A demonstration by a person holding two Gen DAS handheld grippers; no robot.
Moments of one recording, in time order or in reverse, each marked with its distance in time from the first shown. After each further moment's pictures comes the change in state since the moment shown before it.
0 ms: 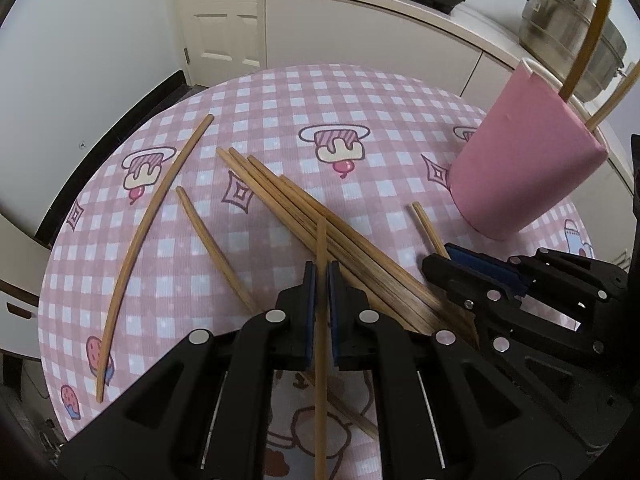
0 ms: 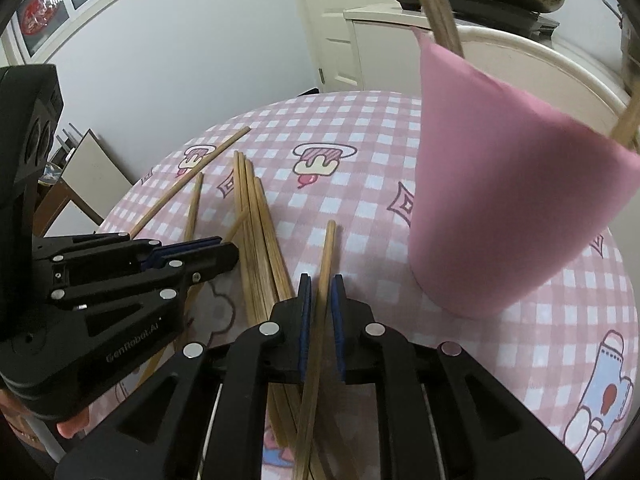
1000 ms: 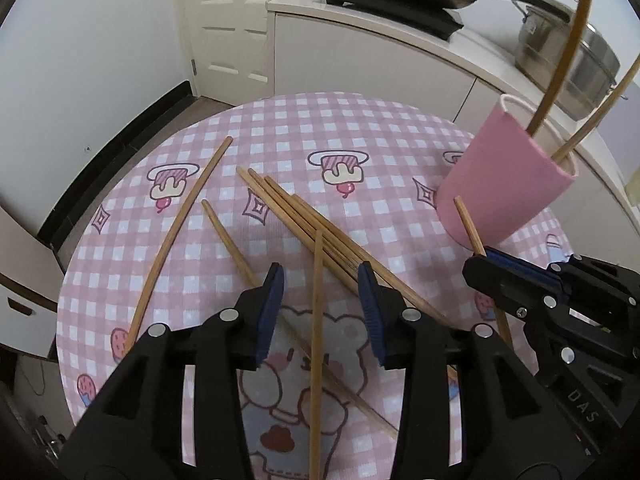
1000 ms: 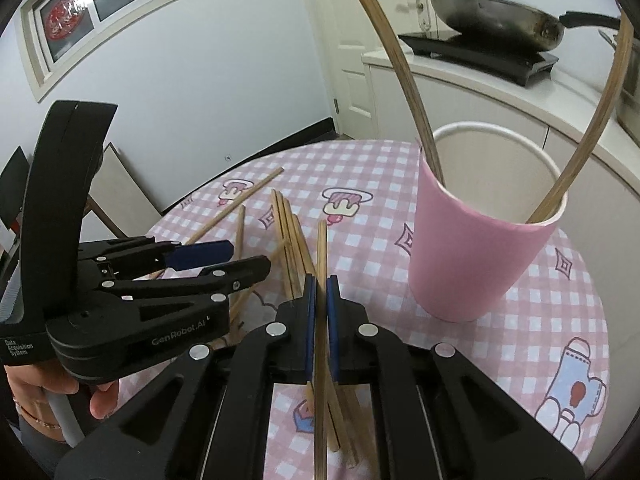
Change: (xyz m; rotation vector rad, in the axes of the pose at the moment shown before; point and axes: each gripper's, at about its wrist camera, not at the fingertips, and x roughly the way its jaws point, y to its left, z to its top) left arm -0.028 0.004 0.000 -0.014 -0.045 0.008; right arm -0.051 0.014 0.004 -0.034 -0.094 0.032
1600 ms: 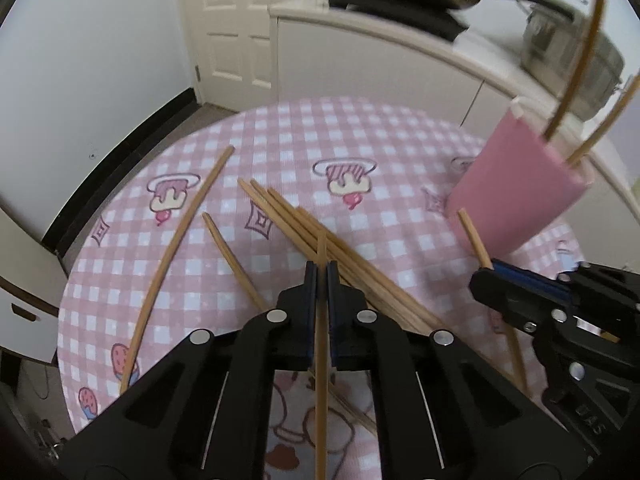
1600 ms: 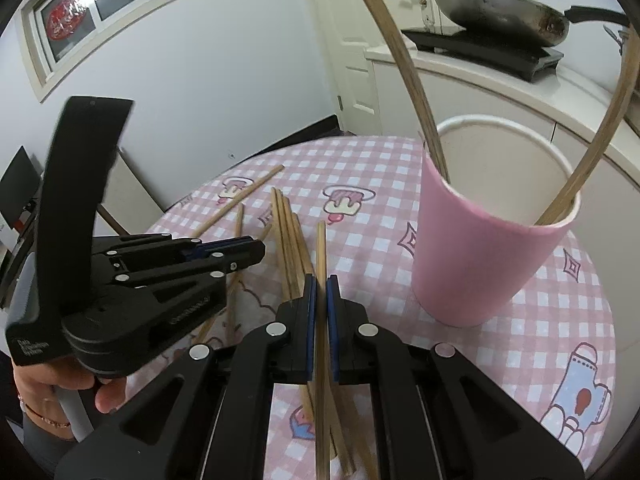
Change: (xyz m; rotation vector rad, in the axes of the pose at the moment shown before) left arm -0.003 -0.001 0.002 -0.005 -0.051 0.007; right arm 0.000 -0.001 0.001 -0.007 -0.004 0.023
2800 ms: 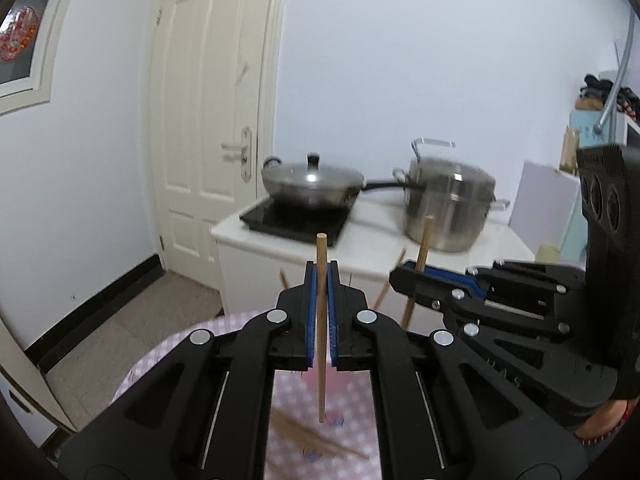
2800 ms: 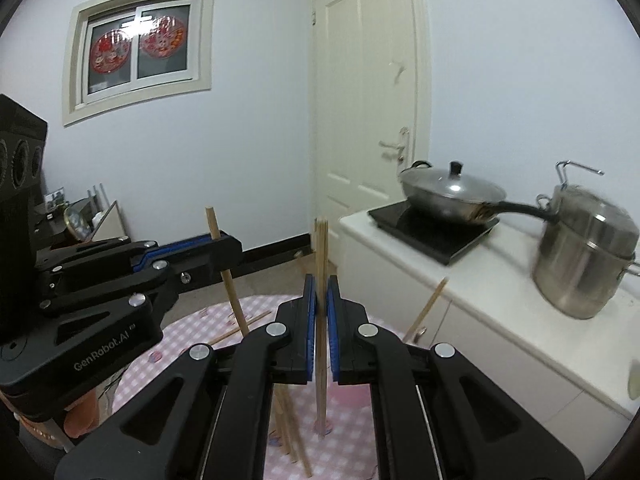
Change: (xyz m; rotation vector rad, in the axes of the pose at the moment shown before) left arm -0.244 -0.102 0.038 0.122 -0.602 -0.143; right arm -0.202 0.020 0.057 -0.173 -0.406 -0.149
